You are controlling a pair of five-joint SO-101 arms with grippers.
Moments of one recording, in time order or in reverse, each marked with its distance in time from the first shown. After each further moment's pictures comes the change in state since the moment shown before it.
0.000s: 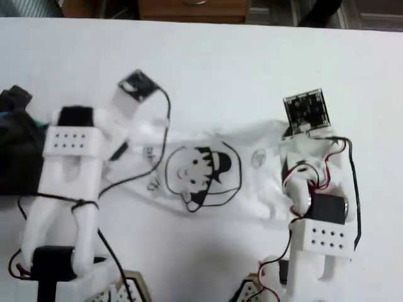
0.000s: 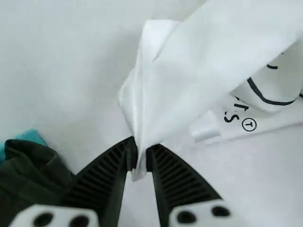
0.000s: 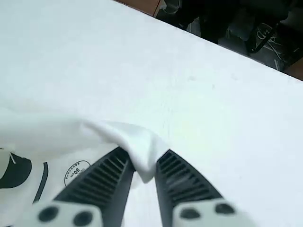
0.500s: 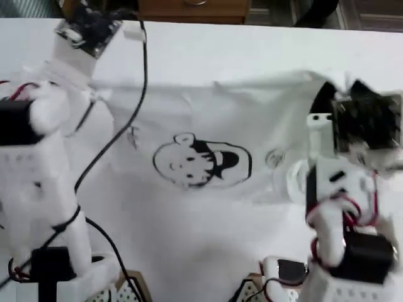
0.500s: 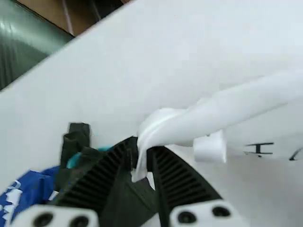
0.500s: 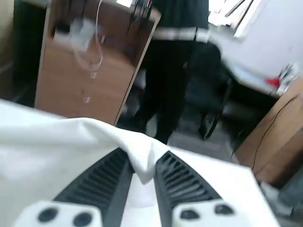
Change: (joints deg) left arm -4.3 -0.1 -46.2 25.2 4.3; right arm -0.1 -0.1 -38.9 18.0 -3.7
